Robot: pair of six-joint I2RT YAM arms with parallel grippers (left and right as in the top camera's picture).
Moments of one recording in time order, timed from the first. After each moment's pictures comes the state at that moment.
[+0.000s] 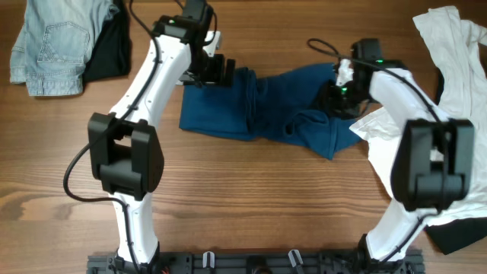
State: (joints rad) left arm -0.28 2.15 1.93 -1.15 0.15 -0.16; right arm 0.00 1.96 1.36 -0.83 -0.37 0.26
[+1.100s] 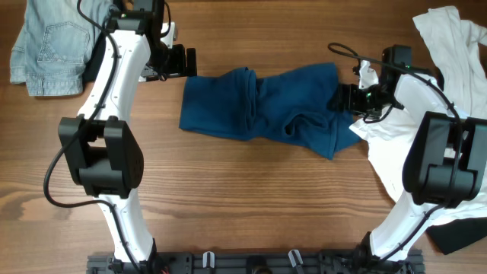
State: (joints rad) left arm -0.10 2.12 1.93 -1.16 0.12 -0.15; right arm -0.15 2.03 1.32 -0.72 -0.43 -0.05
